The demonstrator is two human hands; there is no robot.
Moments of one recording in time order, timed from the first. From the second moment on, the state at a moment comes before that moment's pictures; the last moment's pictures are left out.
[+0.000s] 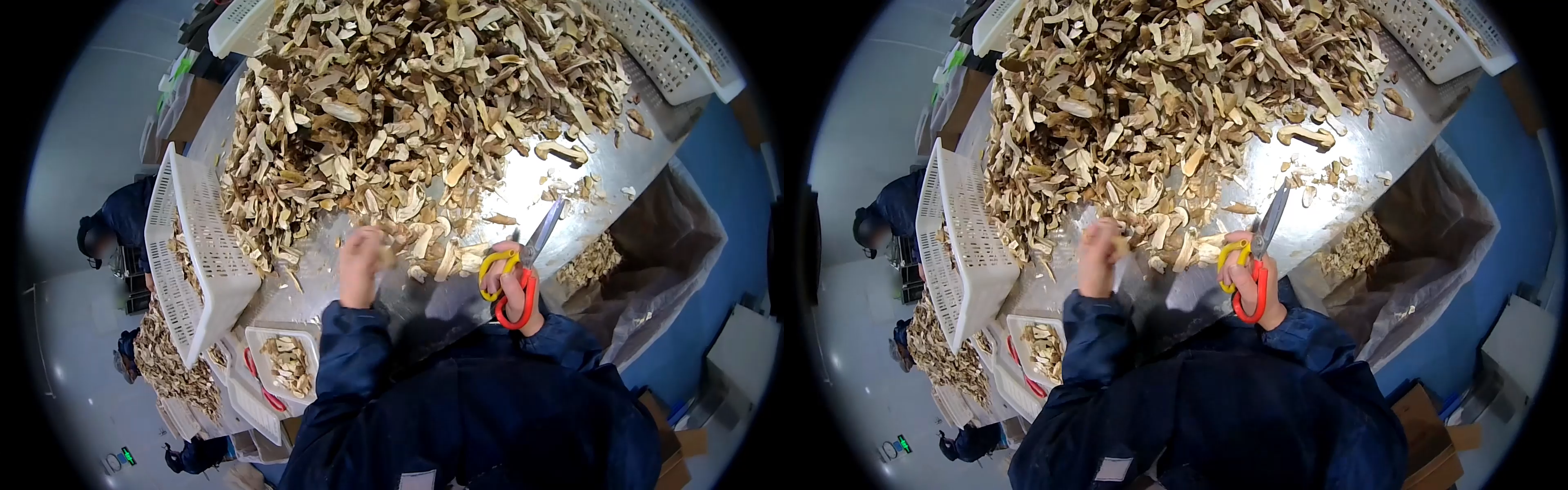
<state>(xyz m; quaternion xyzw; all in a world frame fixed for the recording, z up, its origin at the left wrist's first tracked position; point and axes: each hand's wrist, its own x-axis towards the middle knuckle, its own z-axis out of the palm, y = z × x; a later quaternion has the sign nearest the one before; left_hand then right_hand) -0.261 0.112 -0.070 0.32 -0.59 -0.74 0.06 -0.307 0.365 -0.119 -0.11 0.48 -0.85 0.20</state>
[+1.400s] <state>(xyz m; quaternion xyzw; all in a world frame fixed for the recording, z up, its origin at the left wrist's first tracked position) -0.274 0.151 -0.096 0.16 -0.91 -0.37 0.09 -0.306 0.363 -0.119 -0.11 0.45 -0.86 0.20</state>
